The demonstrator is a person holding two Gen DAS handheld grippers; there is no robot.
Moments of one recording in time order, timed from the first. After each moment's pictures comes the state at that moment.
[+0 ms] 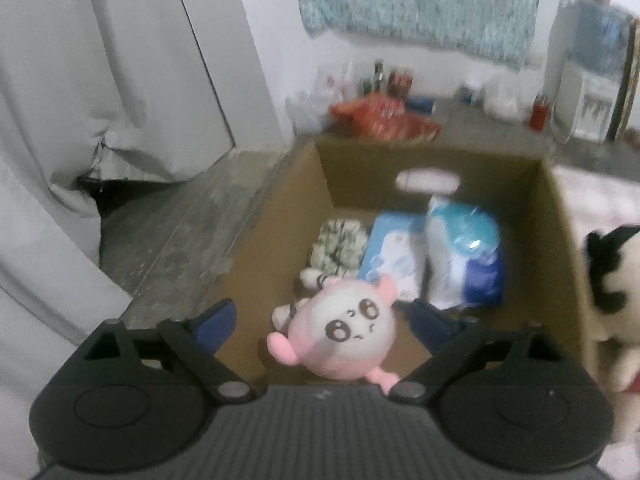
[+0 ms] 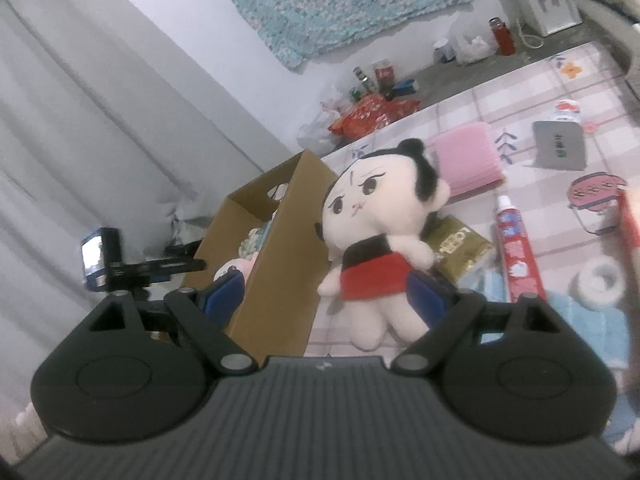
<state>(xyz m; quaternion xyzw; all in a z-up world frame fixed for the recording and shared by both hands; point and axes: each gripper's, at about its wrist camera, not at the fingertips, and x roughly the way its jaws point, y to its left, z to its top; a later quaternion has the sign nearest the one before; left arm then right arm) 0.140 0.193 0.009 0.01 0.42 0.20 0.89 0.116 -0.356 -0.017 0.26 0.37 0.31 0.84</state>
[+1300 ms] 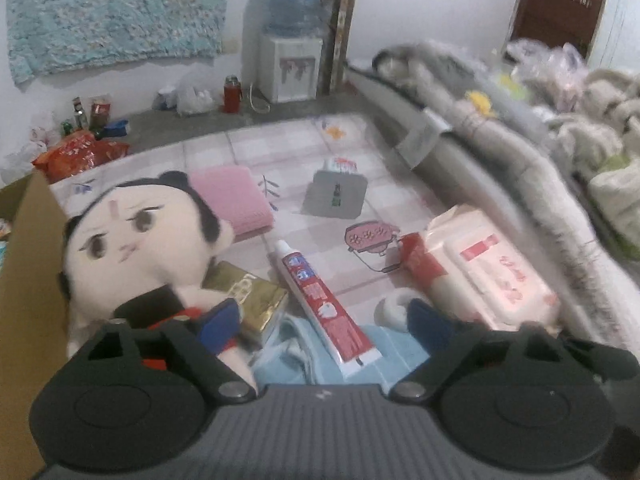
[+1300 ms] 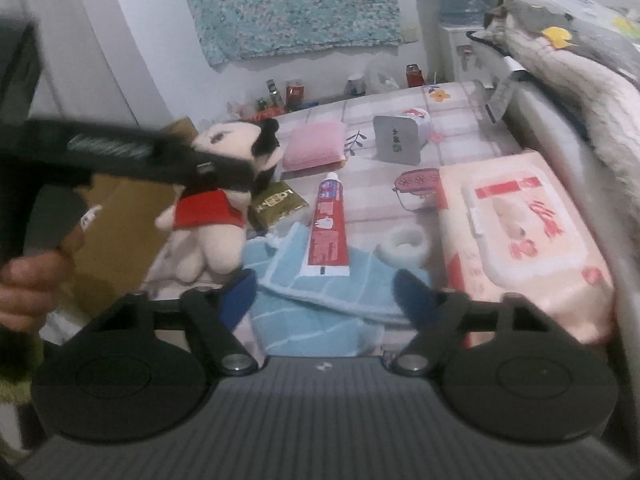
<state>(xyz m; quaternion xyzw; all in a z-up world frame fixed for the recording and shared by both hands) 0.147 -0.160 -0.050 0.04 0.43 -0.18 0.88 0.060 -0.418 -0.095 0.10 0.35 0.18 0.91</state>
